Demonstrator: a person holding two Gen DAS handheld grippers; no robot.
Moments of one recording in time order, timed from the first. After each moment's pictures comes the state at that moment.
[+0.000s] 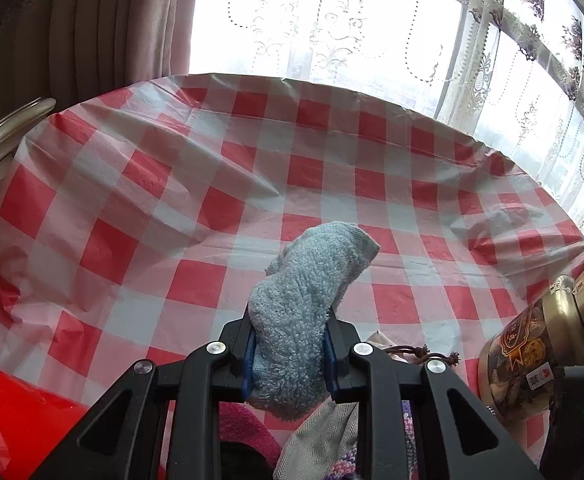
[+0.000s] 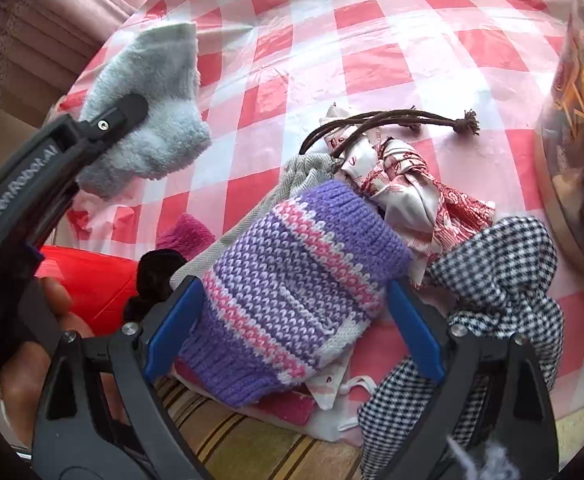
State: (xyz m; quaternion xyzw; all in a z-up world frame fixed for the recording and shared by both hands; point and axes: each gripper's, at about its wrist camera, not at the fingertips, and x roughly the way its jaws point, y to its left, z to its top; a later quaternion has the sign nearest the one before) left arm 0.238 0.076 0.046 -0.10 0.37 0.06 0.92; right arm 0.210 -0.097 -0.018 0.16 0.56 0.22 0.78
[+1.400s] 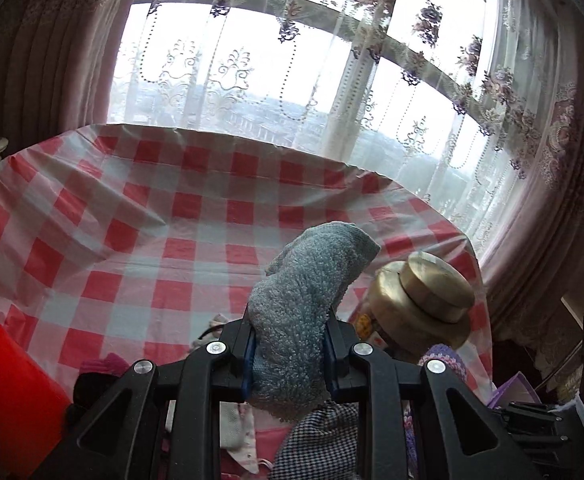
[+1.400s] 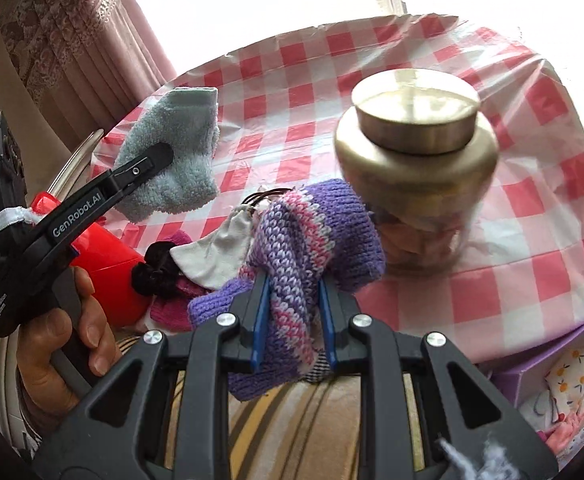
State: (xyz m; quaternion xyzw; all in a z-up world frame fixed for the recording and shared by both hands) left arm 0.147 -0.021 0.101 -0.11 0.28 -0.10 0.95; right arm 0.092 -0.233 0.076 0.10 0.41 0.19 0.89
